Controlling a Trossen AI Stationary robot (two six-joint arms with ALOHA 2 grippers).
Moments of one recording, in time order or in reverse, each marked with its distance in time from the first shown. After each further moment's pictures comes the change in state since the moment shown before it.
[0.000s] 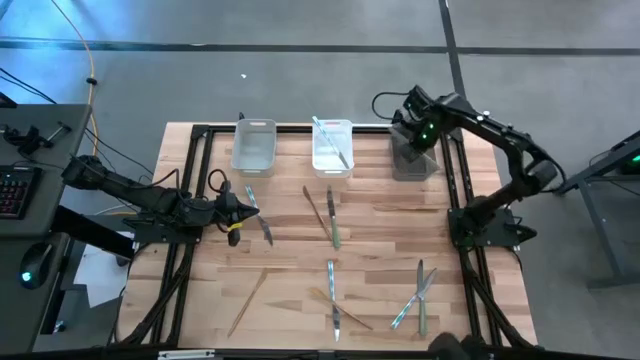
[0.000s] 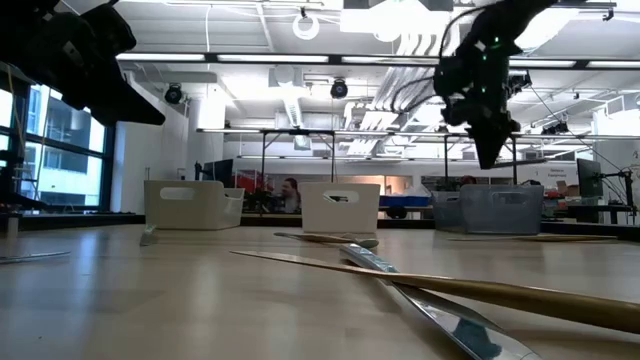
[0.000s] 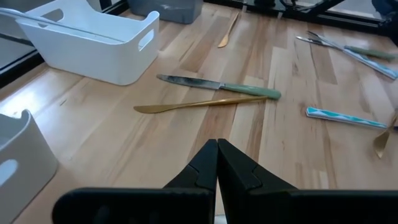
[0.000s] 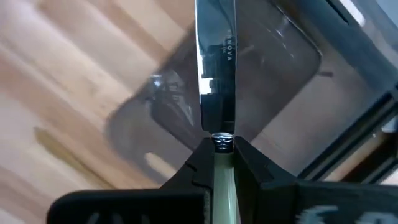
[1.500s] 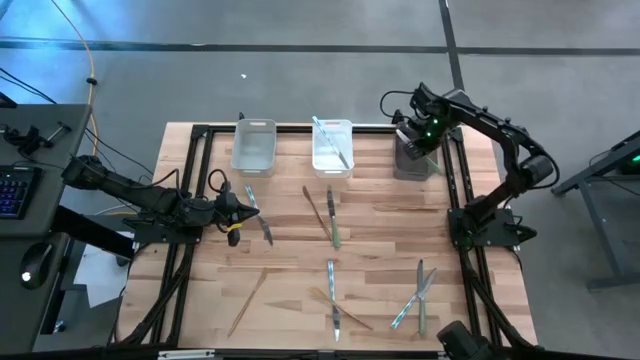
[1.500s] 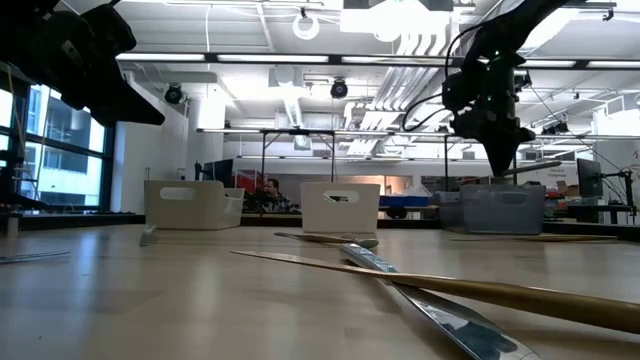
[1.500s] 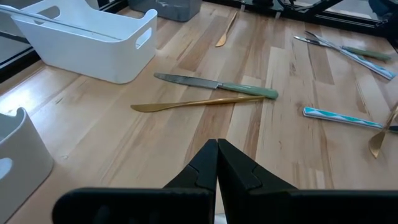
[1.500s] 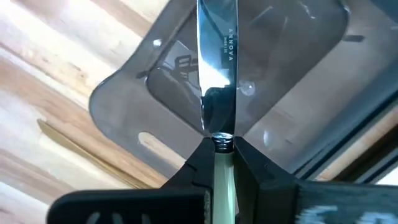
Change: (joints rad) left arm 0.000 0.000 0.000 0.000 0.011 -0.006; right arm -0.101 0.048 0.000 -0.071 -0.077 0.035
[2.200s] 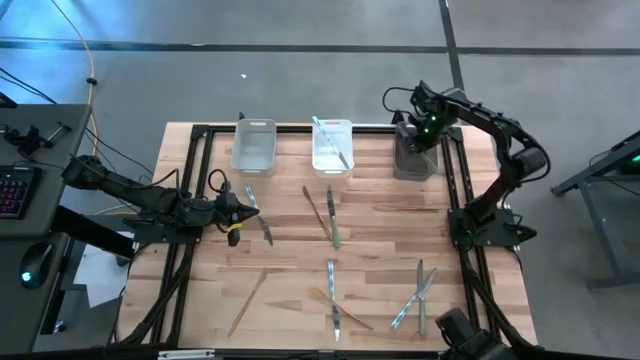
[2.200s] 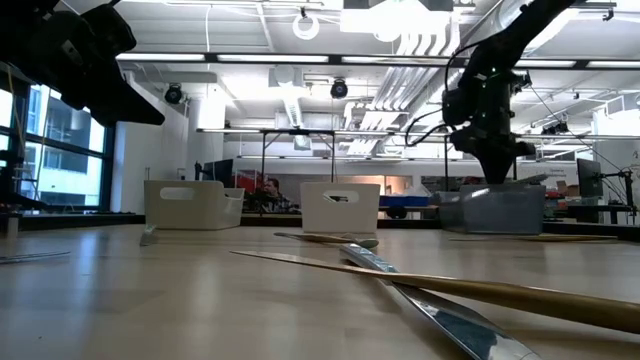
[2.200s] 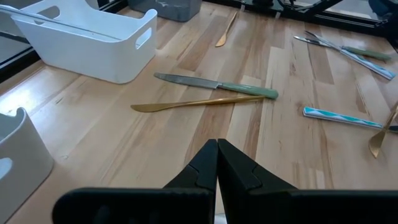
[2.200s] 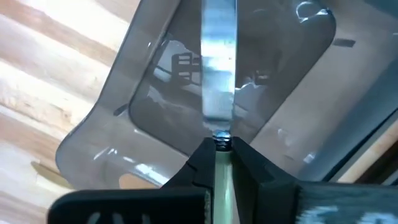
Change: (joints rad) left arm 0.000 0.000 0.000 0.000 0.000 0.000; right arm -0.059 0.089 0.000 0.086 -0.019 0.071
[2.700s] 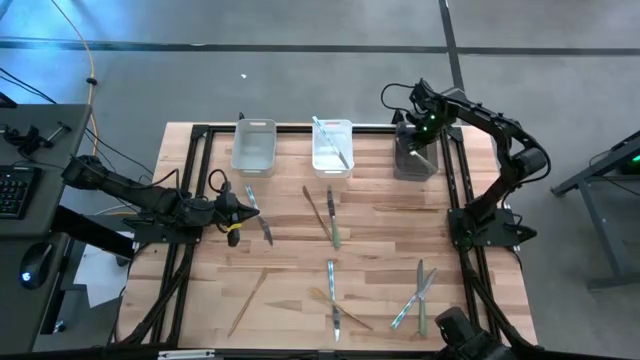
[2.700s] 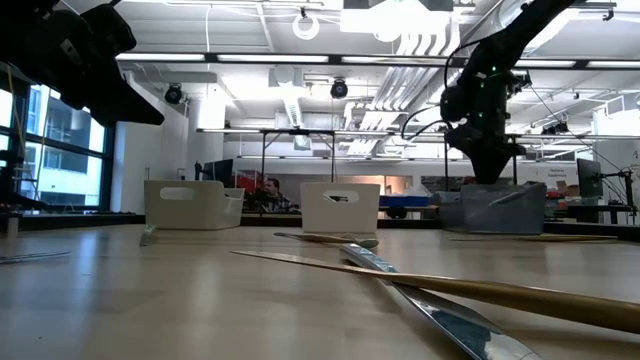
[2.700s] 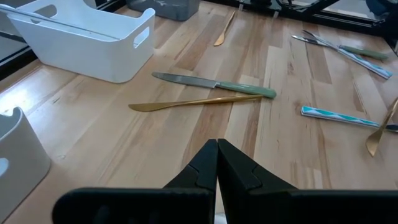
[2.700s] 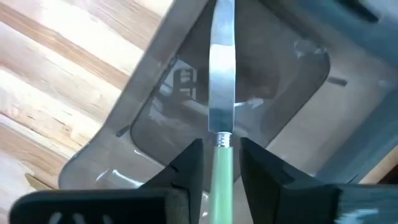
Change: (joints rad) left arm 0.000 0.000 0.000 0.000 0.008 -0.001; right arm 0.003 -0.015 0.000 0.073 0.001 -0.073
